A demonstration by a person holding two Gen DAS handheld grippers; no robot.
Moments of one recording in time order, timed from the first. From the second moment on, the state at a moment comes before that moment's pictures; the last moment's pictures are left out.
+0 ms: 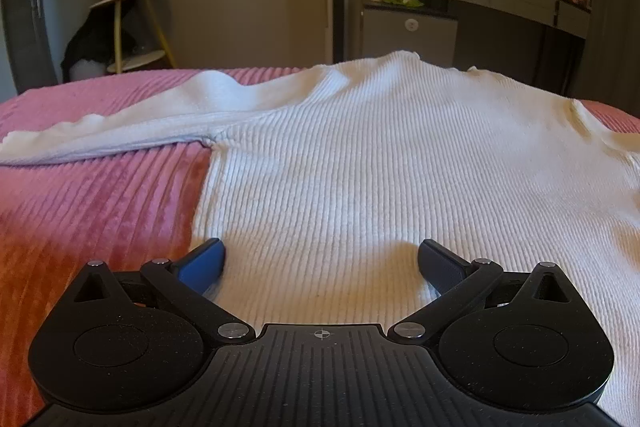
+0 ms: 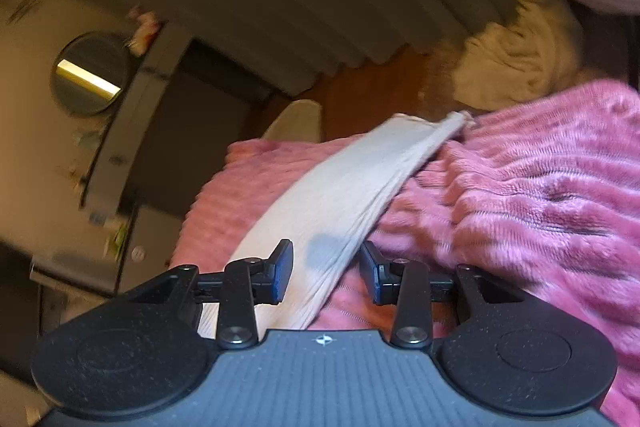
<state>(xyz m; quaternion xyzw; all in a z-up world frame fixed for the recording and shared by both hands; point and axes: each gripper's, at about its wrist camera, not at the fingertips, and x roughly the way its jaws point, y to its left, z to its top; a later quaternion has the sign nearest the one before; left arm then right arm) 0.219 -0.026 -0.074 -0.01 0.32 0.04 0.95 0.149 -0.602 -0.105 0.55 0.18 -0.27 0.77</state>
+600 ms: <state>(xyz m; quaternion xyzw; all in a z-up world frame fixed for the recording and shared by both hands) 0.208 -0.005 -0.036 -0.05 0.29 0.04 0.95 0.185 -0.385 0.096 0.11 0.12 -0.14 0.98</state>
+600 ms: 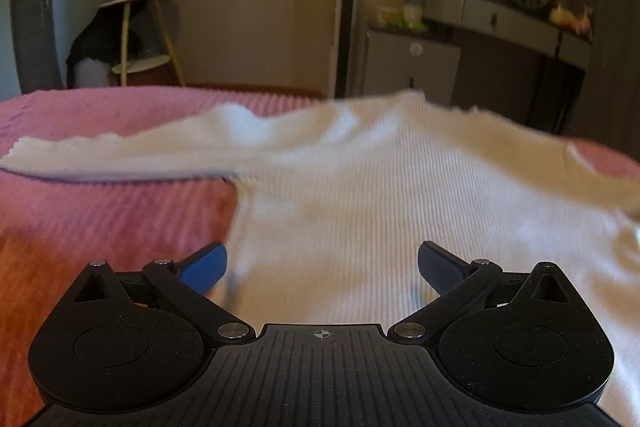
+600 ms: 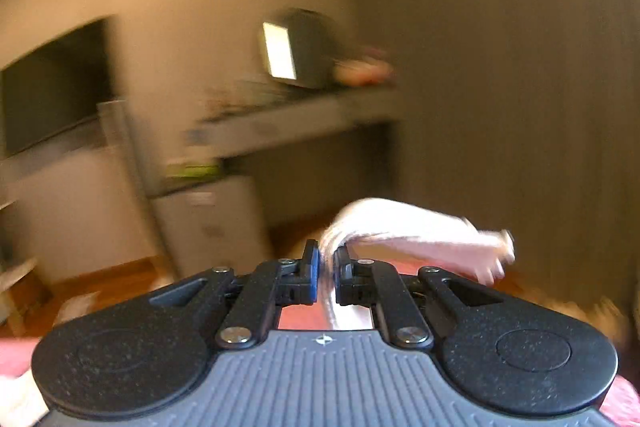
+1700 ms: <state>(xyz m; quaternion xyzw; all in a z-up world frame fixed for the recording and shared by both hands) 0.341 0.050 -0.048 -0.21 0.38 -0.08 0.90 0.153 -0.341 -0.073 0.48 0.17 -0.05 0.86</state>
